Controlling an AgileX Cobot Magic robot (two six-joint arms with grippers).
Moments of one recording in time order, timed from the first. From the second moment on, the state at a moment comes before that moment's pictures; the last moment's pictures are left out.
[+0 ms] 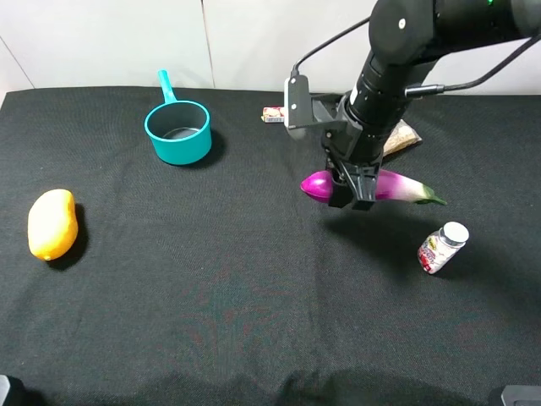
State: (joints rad) left arm -0.15 -0.01 -0.49 0.06 1.06 0.05; right arm 0.59 1.84 -1.16 0.15 0.84 -1.01
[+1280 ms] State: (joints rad) left arm -0.15 -0.01 -0.49 0.06 1.06 0.05; right arm 0.81 2.01 -1.55 0.06 0.92 -0.85
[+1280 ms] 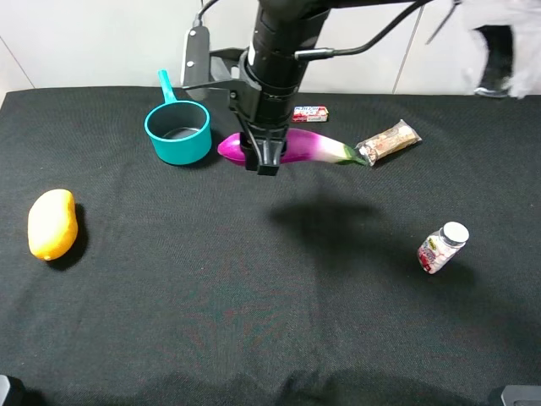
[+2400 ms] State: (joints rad) left arm -0.15 -0.01 -0.49 0.08 1.06 0.05; right arm 0.91 2.21 -1.77 0.14 0.78 -0.86
